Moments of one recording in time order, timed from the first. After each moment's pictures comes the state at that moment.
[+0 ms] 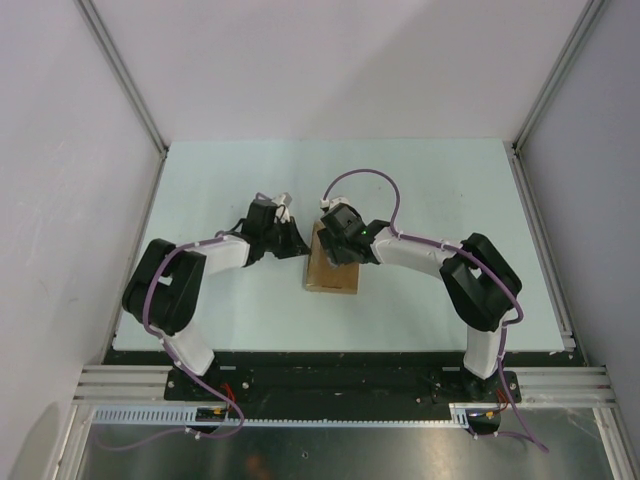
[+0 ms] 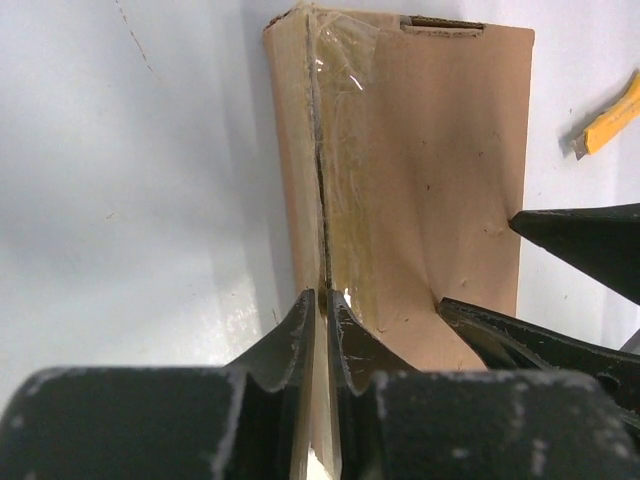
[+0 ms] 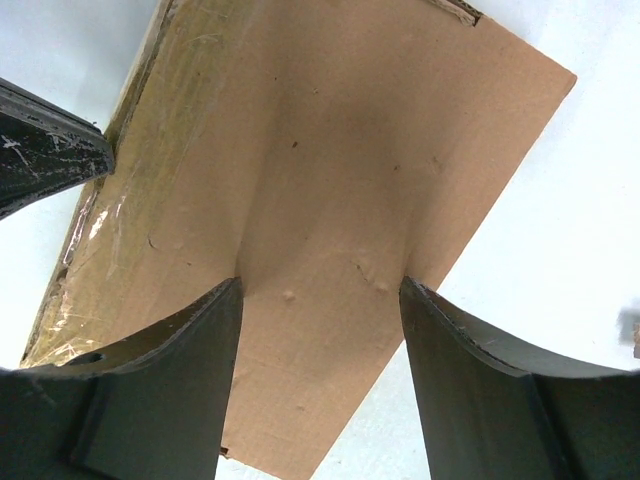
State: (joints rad) left arm -0.38 1.70 0.85 0.08 0.34 -0.53; right arm 0.81 1.87 1.28 -0.37 0.25 0.30
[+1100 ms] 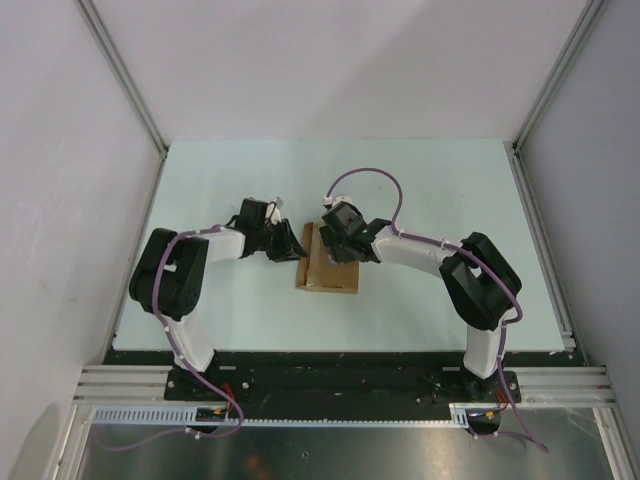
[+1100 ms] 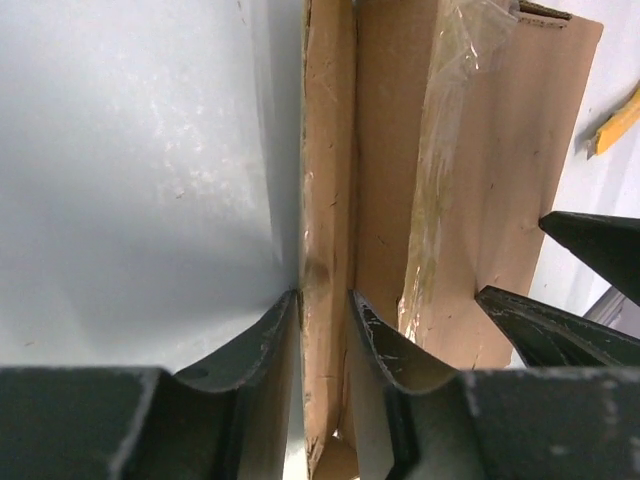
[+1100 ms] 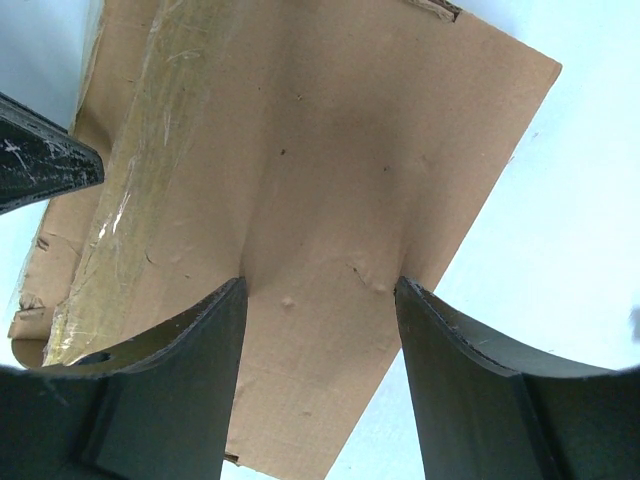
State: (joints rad) left arm -0.29 1.80 0.89 0.00 0.48 -0.58; right arm 0.80 1.87 1.29 -0.36 0.25 0.35
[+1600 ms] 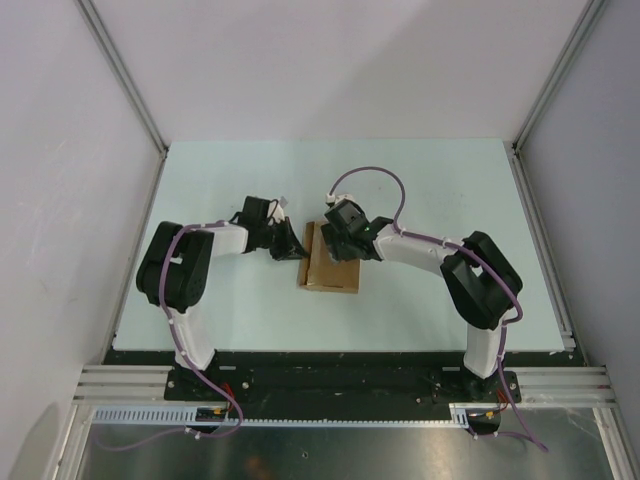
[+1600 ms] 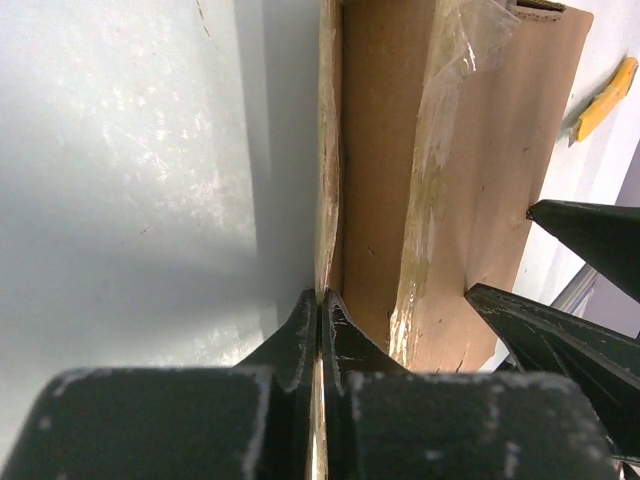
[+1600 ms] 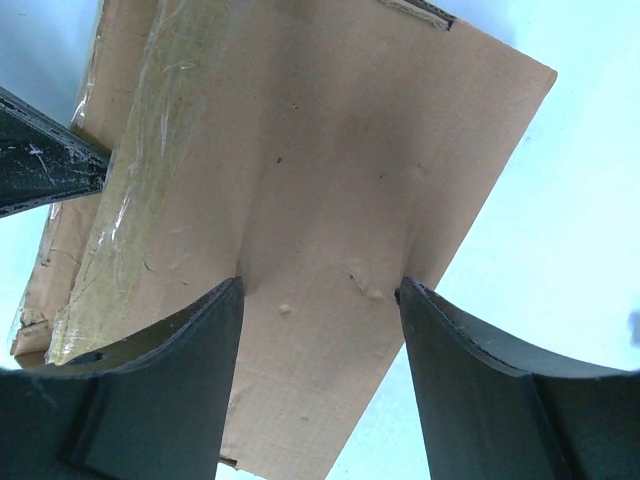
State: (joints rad) left arm -0.29 1.87 0.96 -0.02 0.57 -0.58; right arm 0.78 1.87 1.29 -0.36 0.23 0.35
